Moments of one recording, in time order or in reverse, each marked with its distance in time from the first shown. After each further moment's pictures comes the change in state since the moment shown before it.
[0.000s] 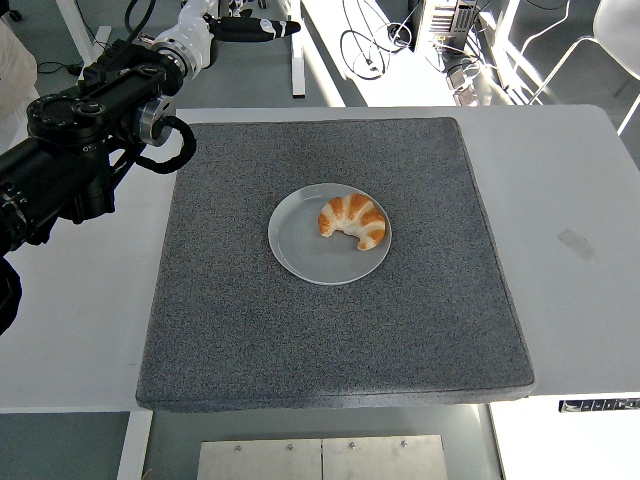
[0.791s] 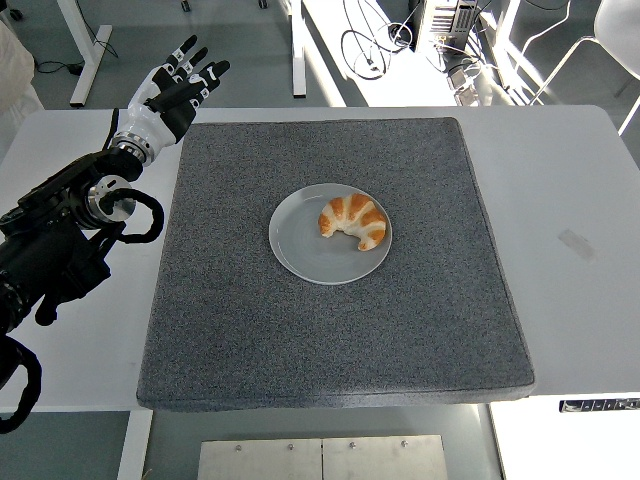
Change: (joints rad) left arm 0.279 0.017 -0.372 0.073 -0.112 -0.317 -0.066; right arm -0.006 0.000 0.001 0.005 0.000 0.000 0.000
